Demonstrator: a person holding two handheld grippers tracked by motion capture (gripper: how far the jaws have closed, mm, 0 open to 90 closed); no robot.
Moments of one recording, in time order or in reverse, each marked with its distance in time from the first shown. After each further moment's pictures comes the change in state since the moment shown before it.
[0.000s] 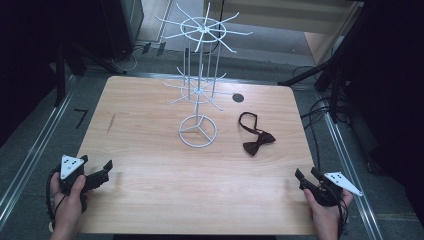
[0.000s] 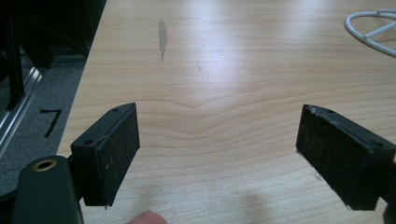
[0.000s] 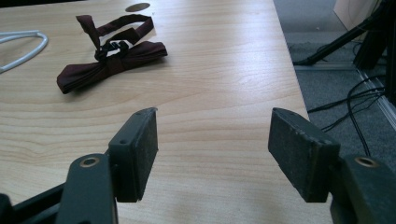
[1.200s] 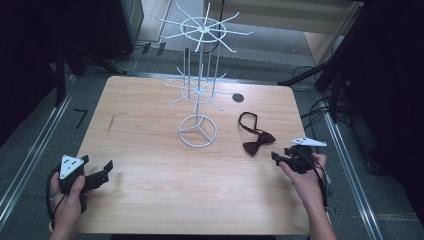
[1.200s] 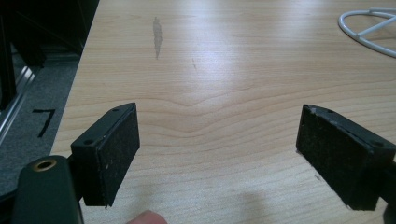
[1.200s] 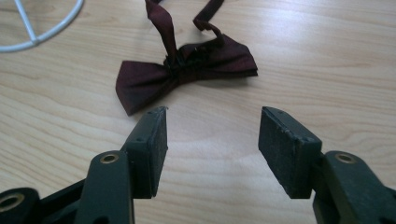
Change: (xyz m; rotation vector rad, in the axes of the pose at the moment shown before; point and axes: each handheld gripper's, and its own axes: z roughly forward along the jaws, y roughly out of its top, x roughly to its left) left arm 0.001 0.000 0.000 0.006 -0.022 0.004; right arm 0.070 0.082 0.061 0.349 0.085 -0.137
